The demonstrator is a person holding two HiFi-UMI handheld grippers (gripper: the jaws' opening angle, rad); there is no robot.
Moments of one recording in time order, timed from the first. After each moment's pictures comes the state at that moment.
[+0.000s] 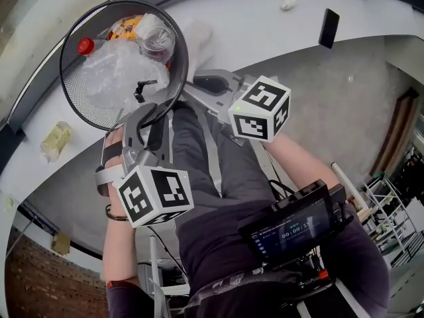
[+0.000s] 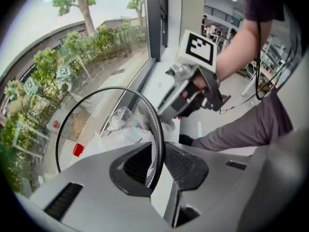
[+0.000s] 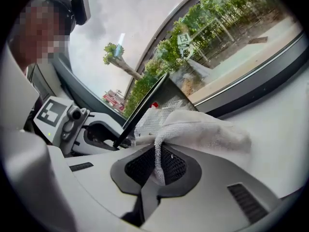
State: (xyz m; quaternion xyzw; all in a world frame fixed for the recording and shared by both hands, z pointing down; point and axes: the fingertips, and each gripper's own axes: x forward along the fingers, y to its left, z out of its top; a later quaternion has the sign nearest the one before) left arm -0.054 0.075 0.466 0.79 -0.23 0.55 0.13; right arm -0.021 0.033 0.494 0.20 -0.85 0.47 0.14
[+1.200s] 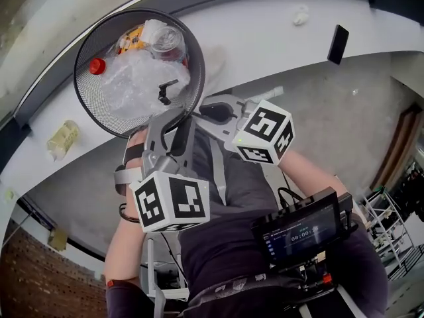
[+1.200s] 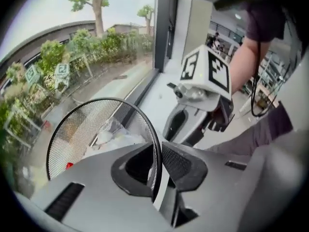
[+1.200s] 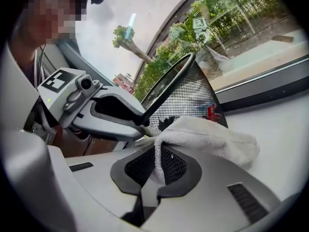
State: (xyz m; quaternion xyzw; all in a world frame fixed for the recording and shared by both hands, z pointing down) left arm -0.031 0.066 0.448 0.83 -0.25 0.47 0.18; right arm -0.044 0.077 0.486 0.10 -0.86 0.44 0.22
